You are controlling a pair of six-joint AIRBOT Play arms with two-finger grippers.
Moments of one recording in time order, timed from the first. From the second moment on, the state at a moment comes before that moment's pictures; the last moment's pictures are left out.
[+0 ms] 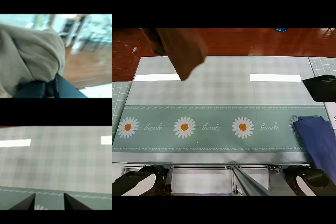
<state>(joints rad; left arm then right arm) -0.07 -1.13 2.00 1.05 -0.94 -1.51 0.20 -0.55 1.10 -1.48 1.16 1.80</state>
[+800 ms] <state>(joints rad) -0.16 -0.77 0.61 0.98 -0.82 -1.50 0.20 -0.61 0.92 -1.47 1.25 1.85</state>
